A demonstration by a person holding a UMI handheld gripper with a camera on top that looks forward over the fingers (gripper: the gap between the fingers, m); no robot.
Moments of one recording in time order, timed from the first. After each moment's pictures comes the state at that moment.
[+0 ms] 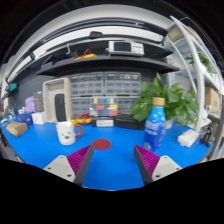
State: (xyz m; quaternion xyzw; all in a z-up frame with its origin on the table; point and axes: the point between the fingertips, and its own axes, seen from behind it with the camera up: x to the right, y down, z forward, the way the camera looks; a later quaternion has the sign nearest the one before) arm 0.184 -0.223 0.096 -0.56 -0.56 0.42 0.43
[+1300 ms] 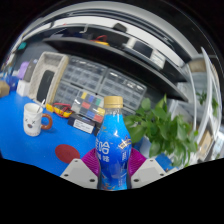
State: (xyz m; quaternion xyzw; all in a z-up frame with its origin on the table) arm 0.064 -0.157 0.107 -0.46 -0.62 0.29 0.56
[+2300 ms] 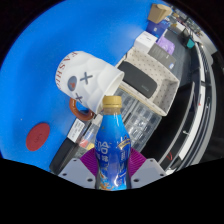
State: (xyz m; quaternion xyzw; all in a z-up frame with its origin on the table) arm -0.042 -0.343 0.152 0.22 -0.69 -0.20 0.66
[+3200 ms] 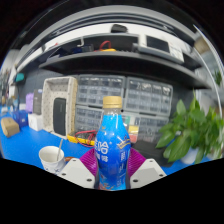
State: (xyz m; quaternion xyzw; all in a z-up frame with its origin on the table) arm -0.030 -0.288 0.126 -0.47 -0.61 0.45 0.46
